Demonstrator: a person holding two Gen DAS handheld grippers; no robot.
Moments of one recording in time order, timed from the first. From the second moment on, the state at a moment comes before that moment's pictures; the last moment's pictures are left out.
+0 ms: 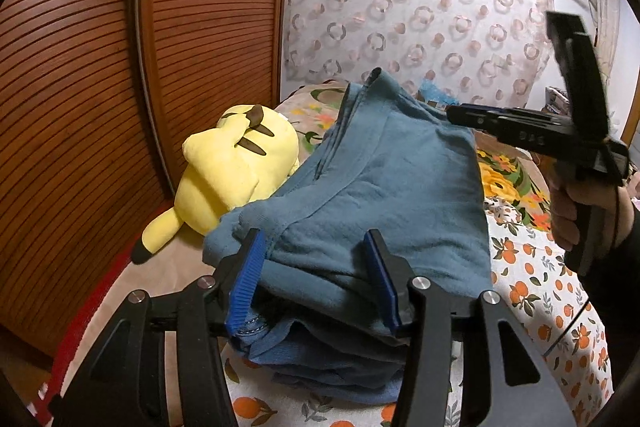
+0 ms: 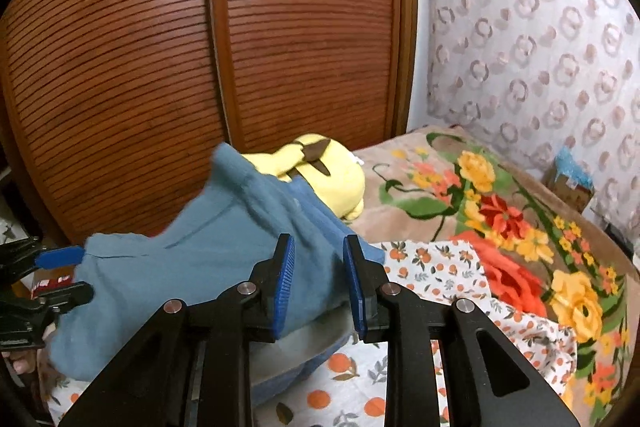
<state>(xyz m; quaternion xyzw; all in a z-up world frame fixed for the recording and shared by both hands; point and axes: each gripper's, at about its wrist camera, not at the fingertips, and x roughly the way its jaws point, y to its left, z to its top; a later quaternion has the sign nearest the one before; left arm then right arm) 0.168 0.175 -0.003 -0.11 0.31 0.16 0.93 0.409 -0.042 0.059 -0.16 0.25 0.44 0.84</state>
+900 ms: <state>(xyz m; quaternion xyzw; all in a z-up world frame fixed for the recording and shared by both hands) 0.121 0.174 0.011 -0.09 0.30 0.16 0.94 0.317 -0.075 0.063 -0.13 0.25 0.46 0.84</state>
